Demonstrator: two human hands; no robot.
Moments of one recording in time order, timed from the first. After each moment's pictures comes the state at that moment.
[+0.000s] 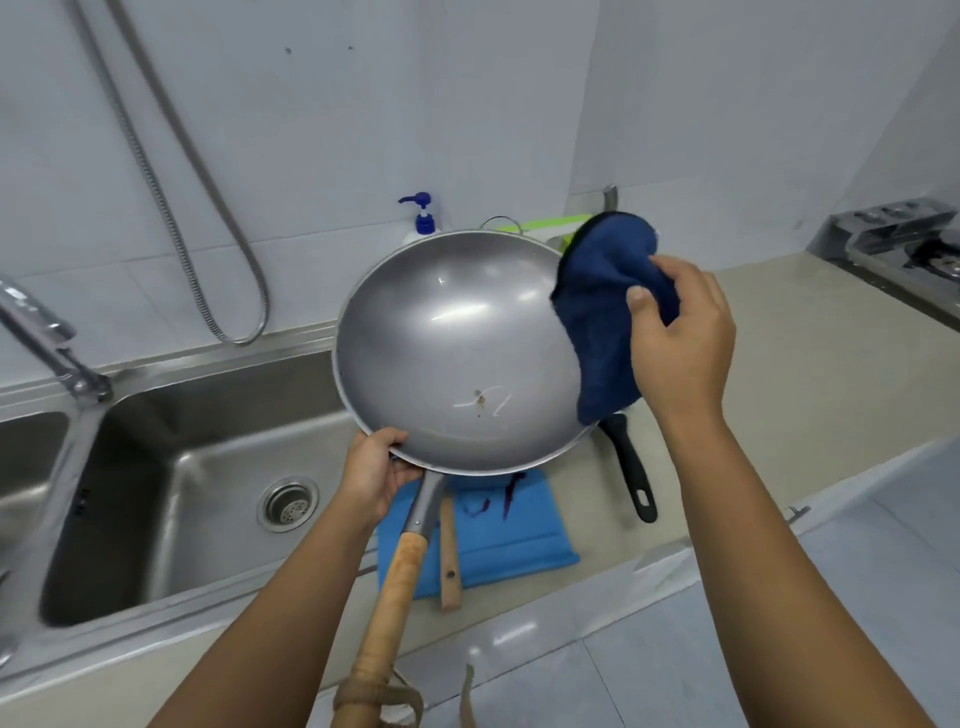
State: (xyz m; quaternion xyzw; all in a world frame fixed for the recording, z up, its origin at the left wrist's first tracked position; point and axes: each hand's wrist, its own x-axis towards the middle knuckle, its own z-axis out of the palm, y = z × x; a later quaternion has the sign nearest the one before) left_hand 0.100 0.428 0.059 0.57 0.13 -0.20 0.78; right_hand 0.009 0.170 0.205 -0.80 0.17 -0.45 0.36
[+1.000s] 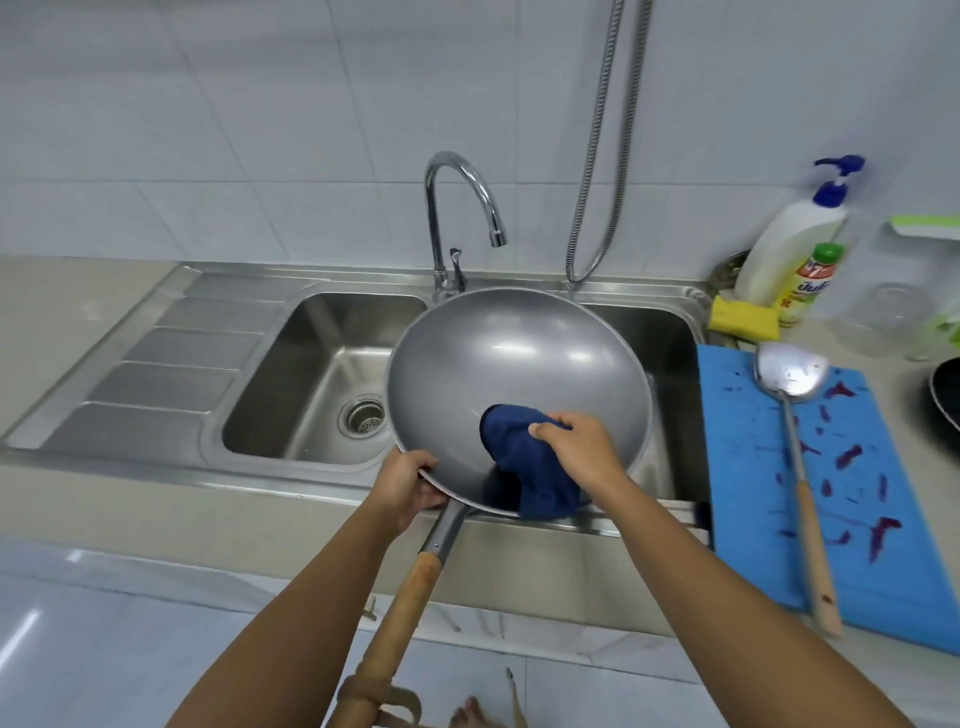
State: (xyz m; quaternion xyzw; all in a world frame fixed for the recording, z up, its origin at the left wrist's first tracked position) left_hand 0.051 0.796 0.026 0.57 0.31 -0.11 0.75; right_hand 0.090 0.580 0.054 -0.82 0.09 0.13 0.54
